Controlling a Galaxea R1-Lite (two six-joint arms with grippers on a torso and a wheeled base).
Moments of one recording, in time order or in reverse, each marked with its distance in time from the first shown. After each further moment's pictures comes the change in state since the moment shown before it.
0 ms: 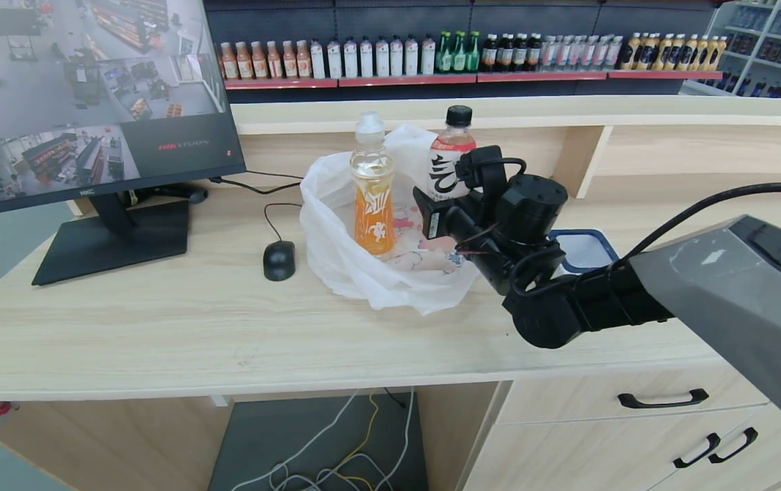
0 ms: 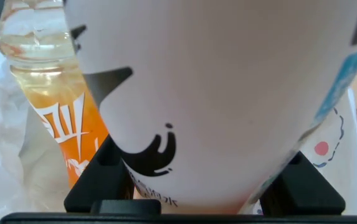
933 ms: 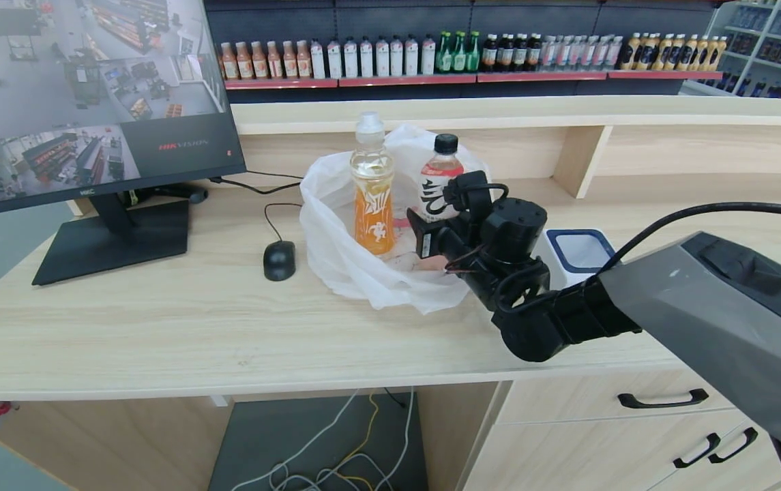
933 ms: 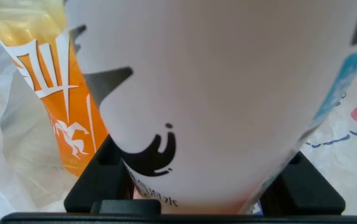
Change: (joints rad) left arm 0.000 0.000 0.000 0.000 0.000 0.000; right arm 0.004 0.064 0.008 -0.024 -0.001 -0.002
